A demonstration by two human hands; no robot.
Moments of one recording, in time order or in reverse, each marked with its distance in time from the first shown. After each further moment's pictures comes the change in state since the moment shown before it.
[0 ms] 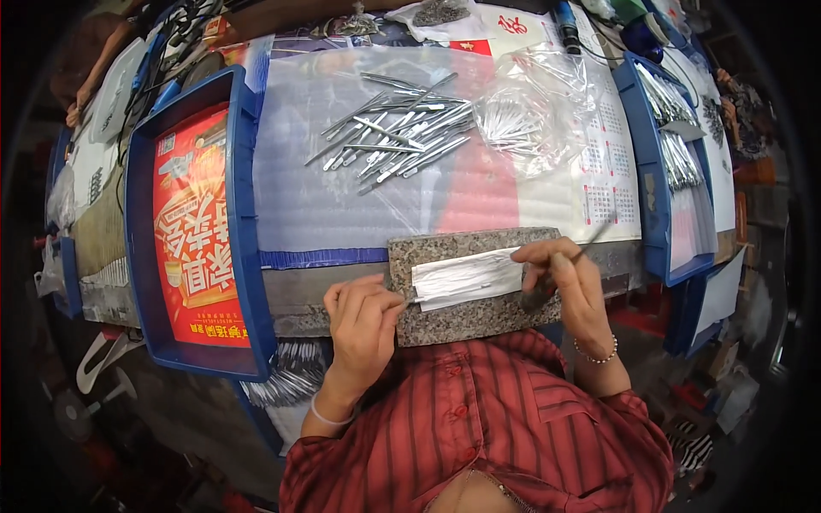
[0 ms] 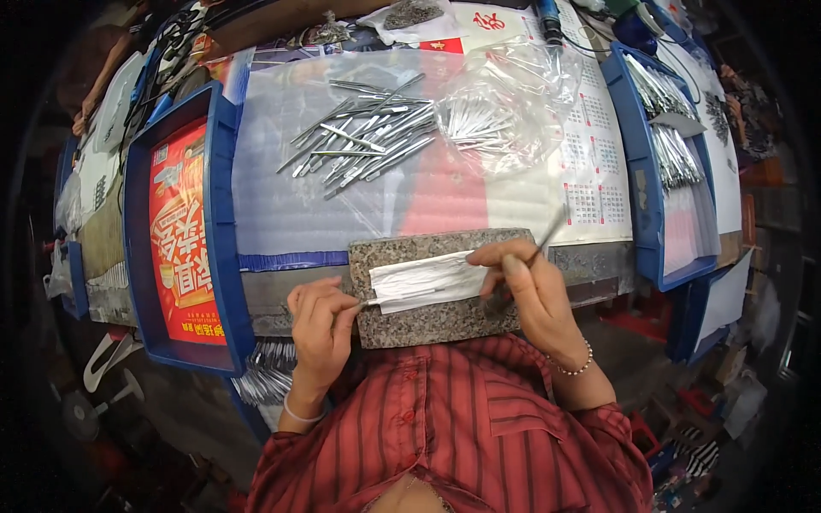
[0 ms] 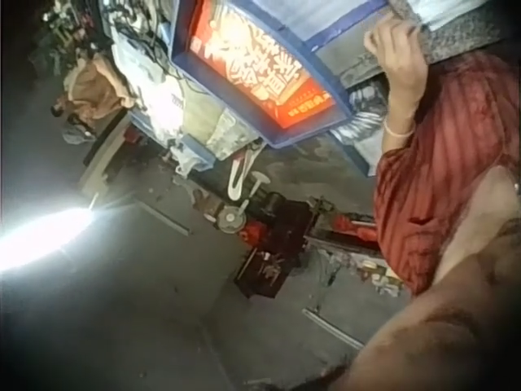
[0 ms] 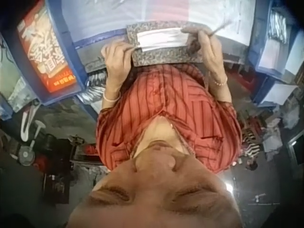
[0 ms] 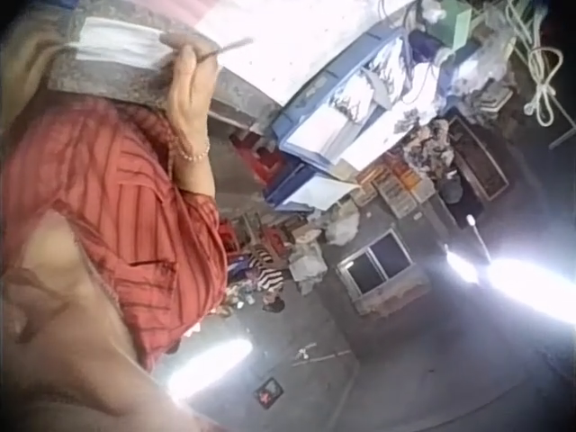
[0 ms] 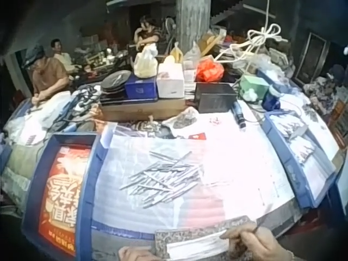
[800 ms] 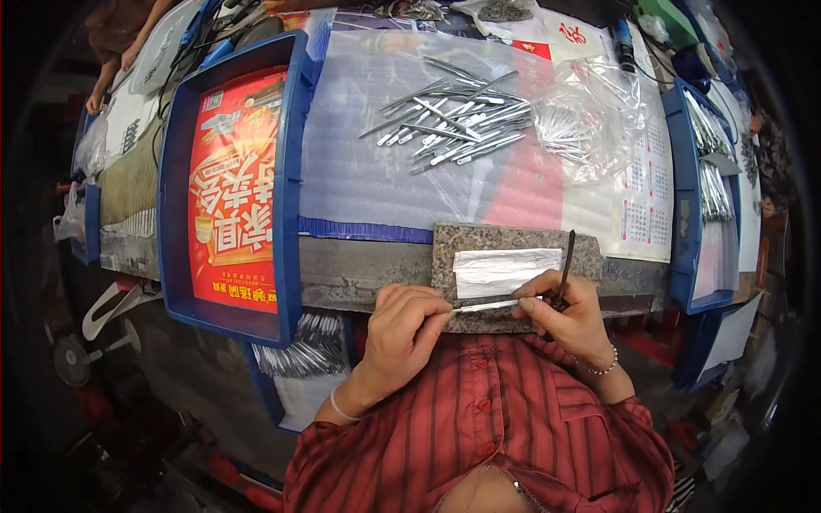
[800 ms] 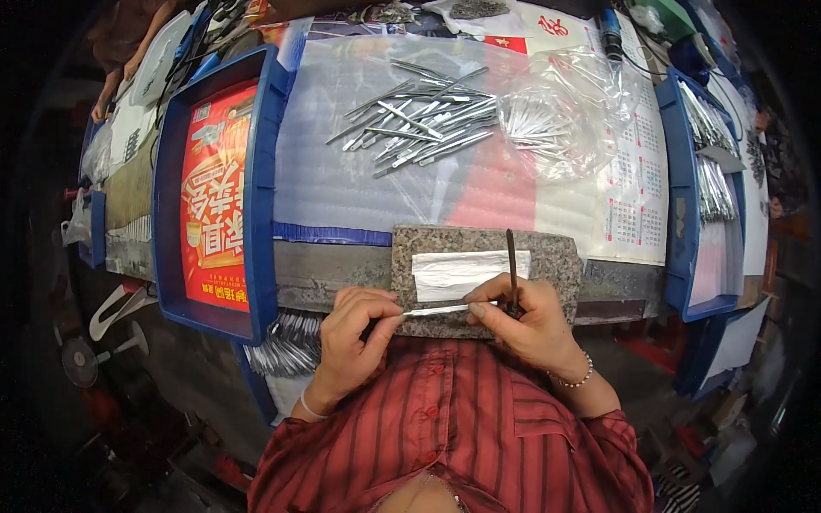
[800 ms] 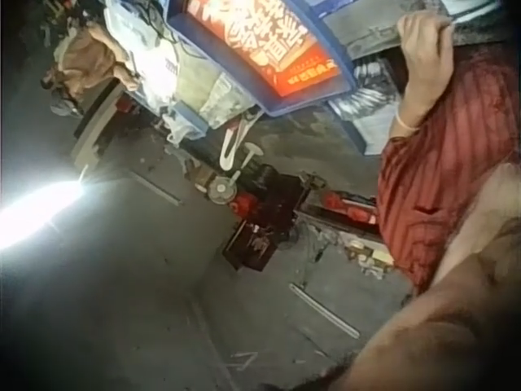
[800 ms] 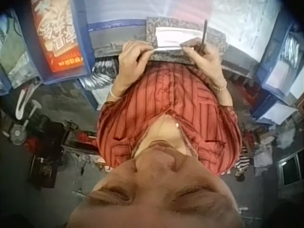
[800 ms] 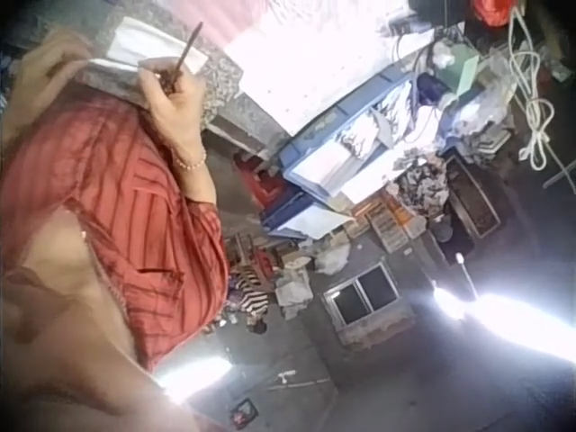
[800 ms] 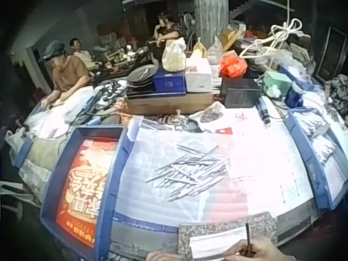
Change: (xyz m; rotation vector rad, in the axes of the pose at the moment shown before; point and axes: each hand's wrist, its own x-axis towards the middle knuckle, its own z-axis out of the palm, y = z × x) left_hand -0.009 0.023 -0.013 -0.233 -0.078 -0.132; right_hand -0.002 0.006 0.024 0.080 -0.300 0.137
